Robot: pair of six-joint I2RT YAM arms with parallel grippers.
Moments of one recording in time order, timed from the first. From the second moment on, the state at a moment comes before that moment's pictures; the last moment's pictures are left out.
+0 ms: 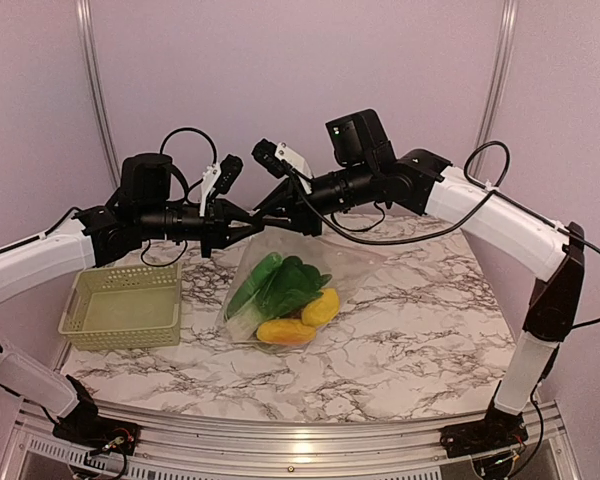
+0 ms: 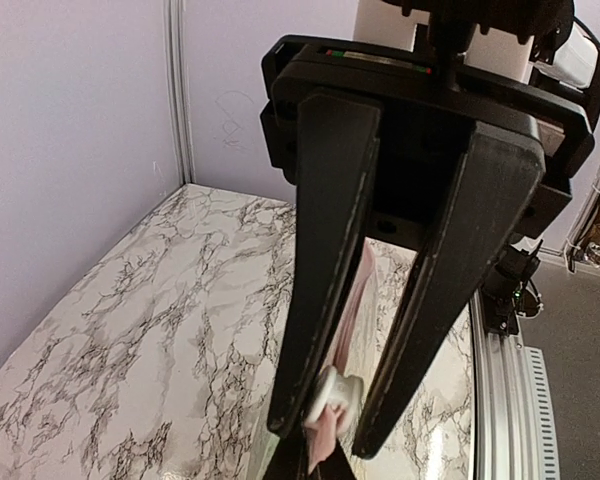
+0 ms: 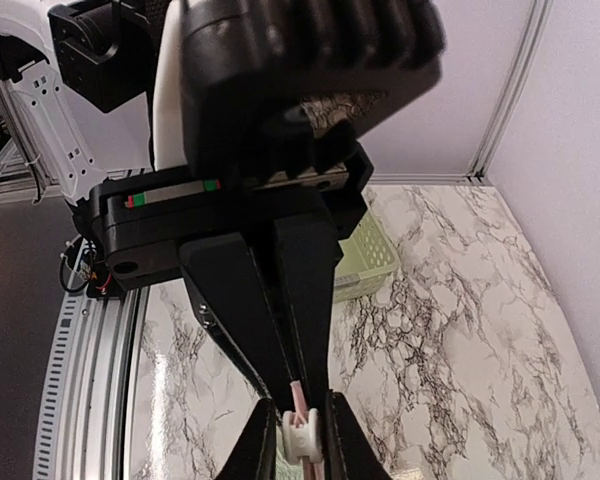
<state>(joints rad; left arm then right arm) -0.68 1.36 1.16 -0.08 0.61 0.11 0.88 1.79 1.89 -0.58 -0.56 -0.30</state>
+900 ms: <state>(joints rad) -0.67 1.35 1.10 0.03 0.67 0.01 0.87 1.66 1.65 -0.43 -0.50 -0.31</state>
